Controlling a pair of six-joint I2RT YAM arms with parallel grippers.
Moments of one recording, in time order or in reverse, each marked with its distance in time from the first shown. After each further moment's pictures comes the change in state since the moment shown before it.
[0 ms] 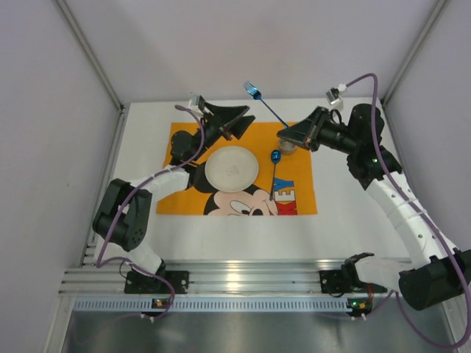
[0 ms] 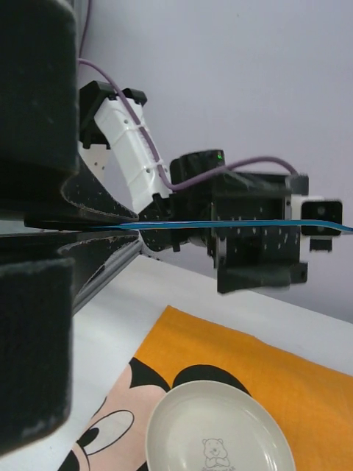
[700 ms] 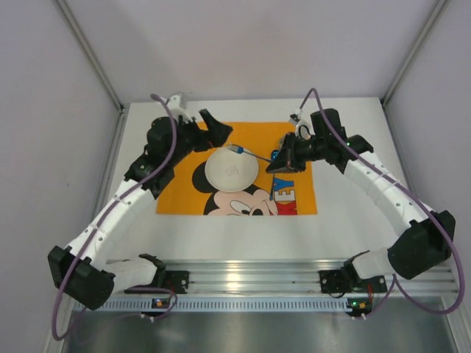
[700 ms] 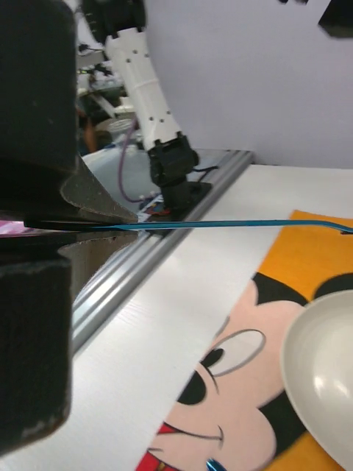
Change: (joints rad) left arm -0.103 -0.471 0.226 -1.362 -0.394 1.172; right arm 0.124 0.225 0.081 -0.500 -0.042 -0.370
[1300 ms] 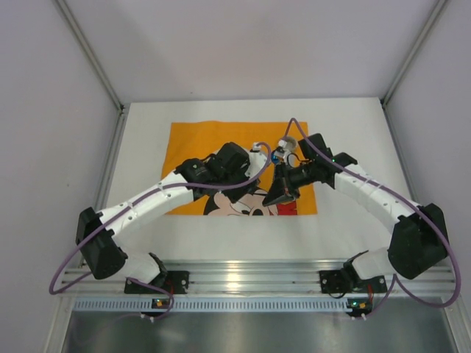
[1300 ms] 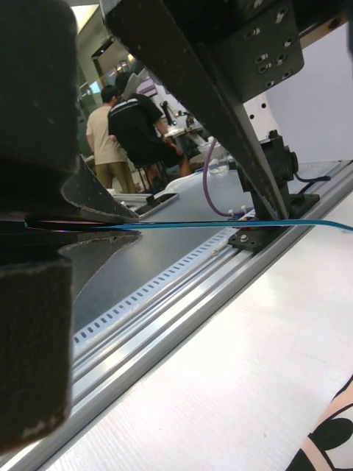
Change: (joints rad) left arm -0.344 0.237 0.121 -0.563 -0.118 0.720; right arm 0.056 0.010 -0.220 0.030 -0.232 -0.047
